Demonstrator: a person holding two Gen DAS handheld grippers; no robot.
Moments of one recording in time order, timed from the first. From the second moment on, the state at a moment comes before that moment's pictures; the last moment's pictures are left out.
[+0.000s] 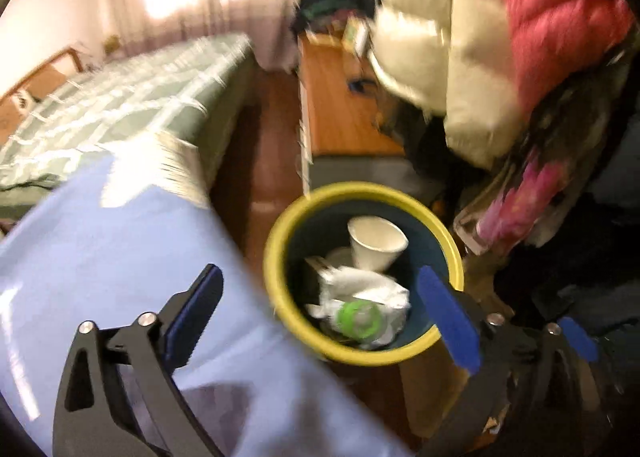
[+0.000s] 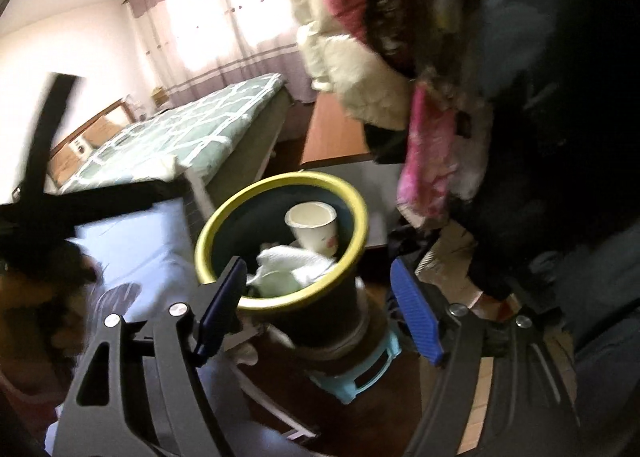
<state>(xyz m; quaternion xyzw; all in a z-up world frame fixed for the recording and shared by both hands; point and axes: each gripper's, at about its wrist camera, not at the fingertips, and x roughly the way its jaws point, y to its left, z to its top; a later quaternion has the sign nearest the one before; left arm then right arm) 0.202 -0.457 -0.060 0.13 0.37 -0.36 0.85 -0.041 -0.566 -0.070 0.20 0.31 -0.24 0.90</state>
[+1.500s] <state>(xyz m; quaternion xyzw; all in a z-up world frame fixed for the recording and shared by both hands) 0.040 -0.078 -0.026 -0.01 0.28 -0.06 0.96 -0.055 -0.438 -0.004 0.09 0.25 -0.11 0.96</state>
